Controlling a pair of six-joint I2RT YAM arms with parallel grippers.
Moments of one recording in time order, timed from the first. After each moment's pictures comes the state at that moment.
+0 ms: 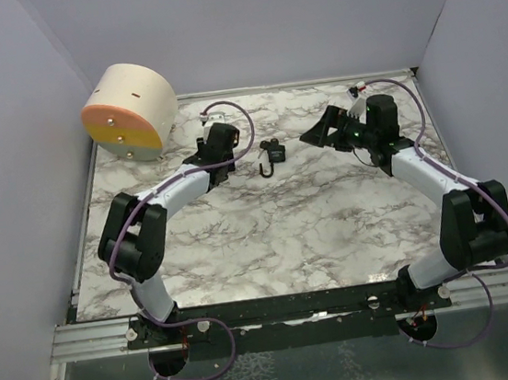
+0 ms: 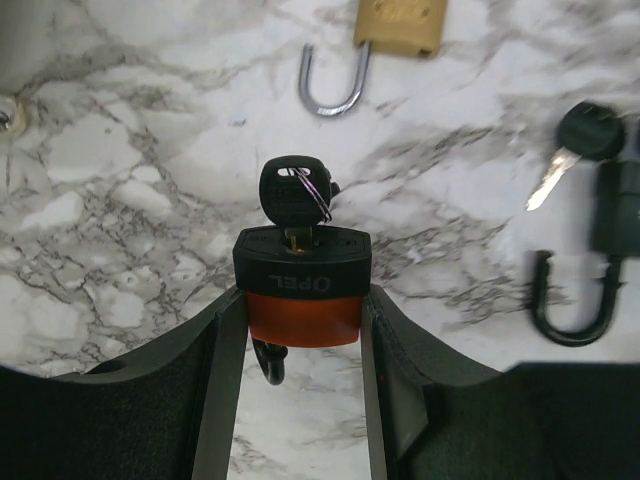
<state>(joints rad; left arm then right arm) -0.52 1.73 1.20 -0.15 -0.44 -0.36 0.16 1.50 0.97 0.12 -0.54 0.56</state>
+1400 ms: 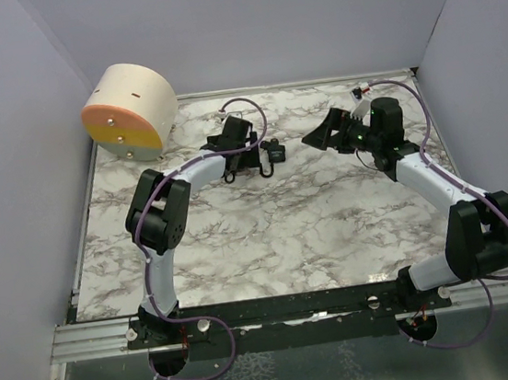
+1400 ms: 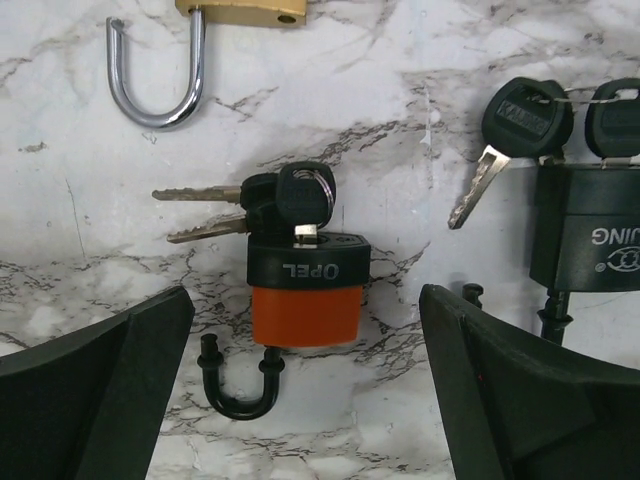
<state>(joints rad) -0.51 2.05 1.42 -0.23 -0.26 -0.40 0.16 1.42 0.93 0.11 -0.54 0.55</state>
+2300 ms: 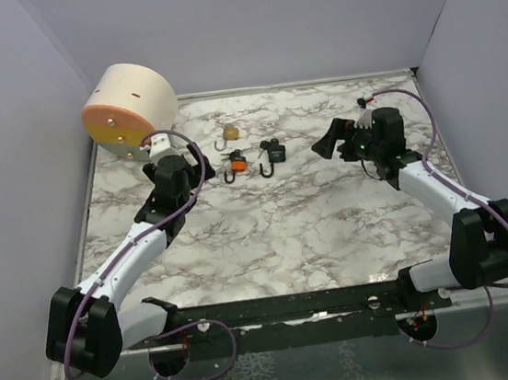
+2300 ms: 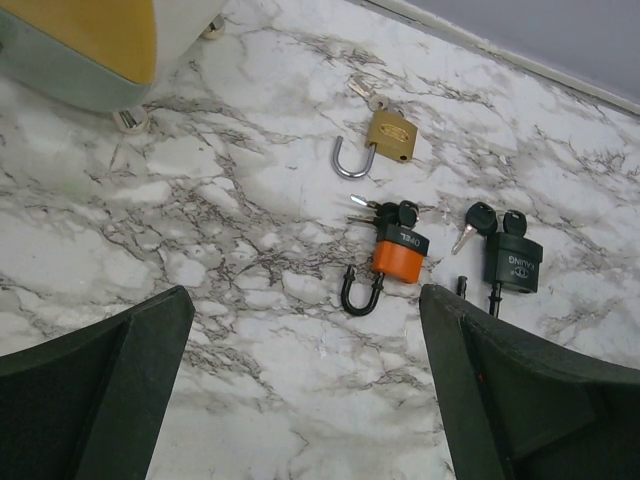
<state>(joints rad) -0.41 1.19 0.74 0.07 -0.39 -0.50 0.16 1.36 0.84 0.08 -0.35 0.43</state>
